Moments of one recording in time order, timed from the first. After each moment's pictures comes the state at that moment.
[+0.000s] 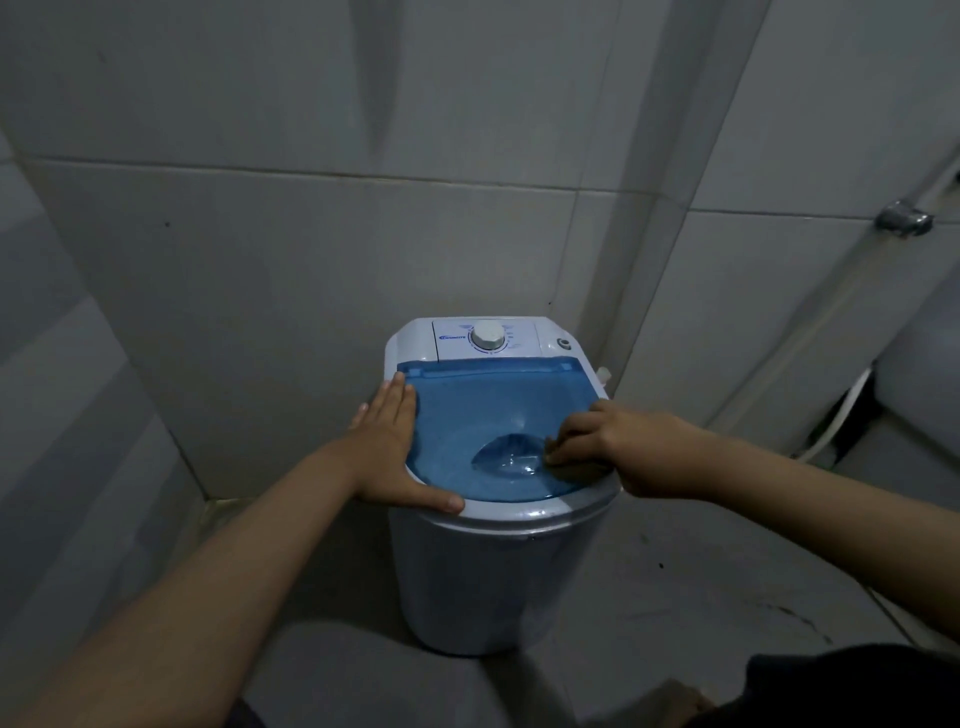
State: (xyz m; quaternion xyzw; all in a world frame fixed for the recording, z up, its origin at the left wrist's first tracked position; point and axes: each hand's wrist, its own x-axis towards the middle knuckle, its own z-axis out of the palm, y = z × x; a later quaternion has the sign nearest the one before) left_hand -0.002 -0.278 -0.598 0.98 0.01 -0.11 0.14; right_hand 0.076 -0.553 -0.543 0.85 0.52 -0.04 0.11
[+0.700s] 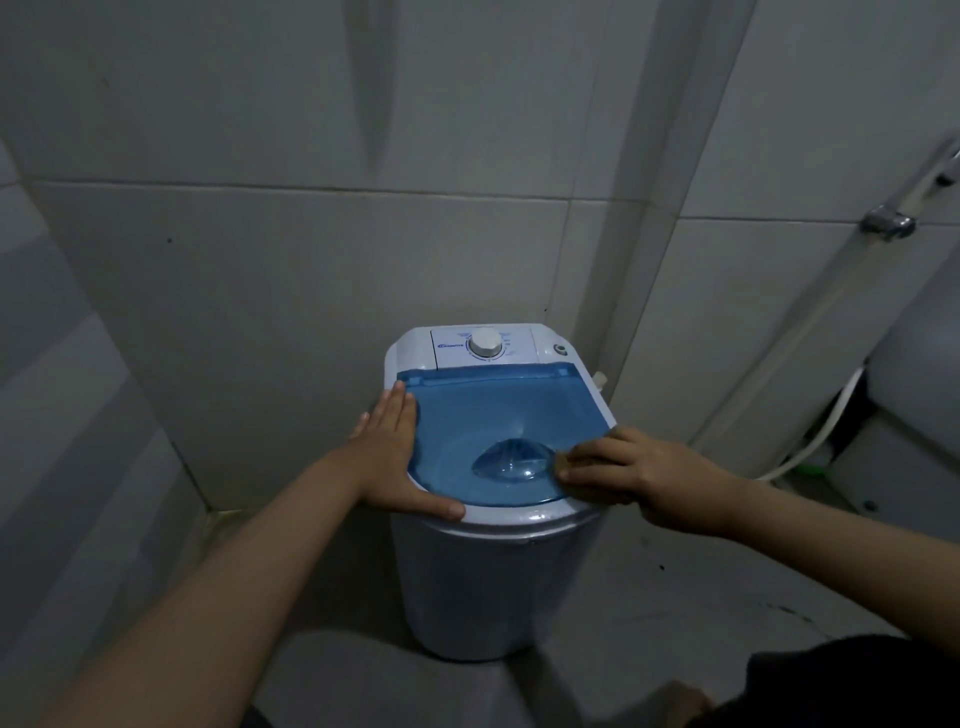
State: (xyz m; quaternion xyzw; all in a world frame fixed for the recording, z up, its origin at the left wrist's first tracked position) left_hand 0.002 -0.276 -0.600 0.99 0.00 -0.11 0.13; right_hand 0.077 -0.589 -0.580 0.82 0.57 0.07 0.05
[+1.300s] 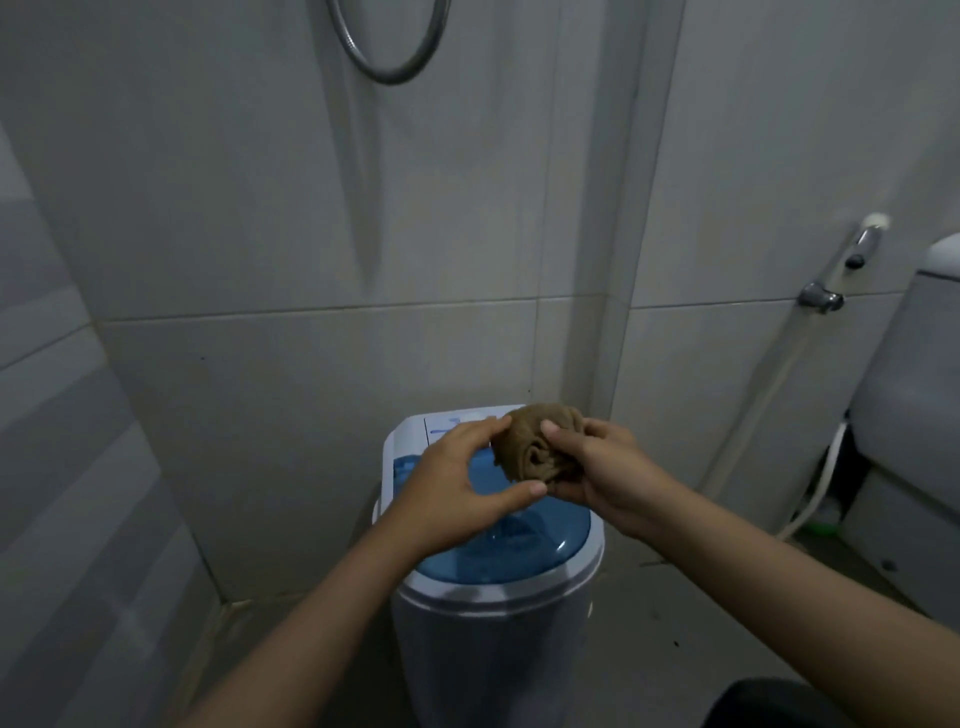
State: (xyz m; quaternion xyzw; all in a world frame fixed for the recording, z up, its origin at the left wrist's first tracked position) left_hand -0.029 -0.374 -0.496 0.89 -0.07 0.17 0.43; right_hand 0.038 -0.531 -0.479 0.62 0.09 -0.20 -0.76
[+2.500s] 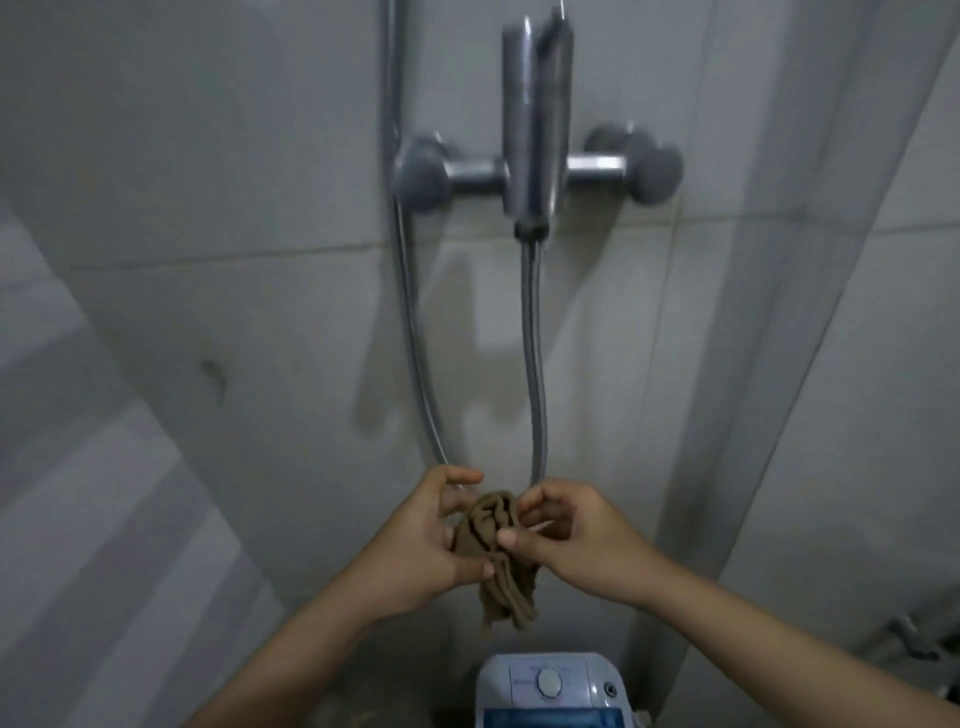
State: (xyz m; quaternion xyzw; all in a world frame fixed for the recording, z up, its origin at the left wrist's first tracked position) left_hand 0.064 -0.267 -0.027 0.77 0.08 0.02 0.63; right_hand 0.159 -0.427 -0.044 0.75 0.33 -0.20 -0.54
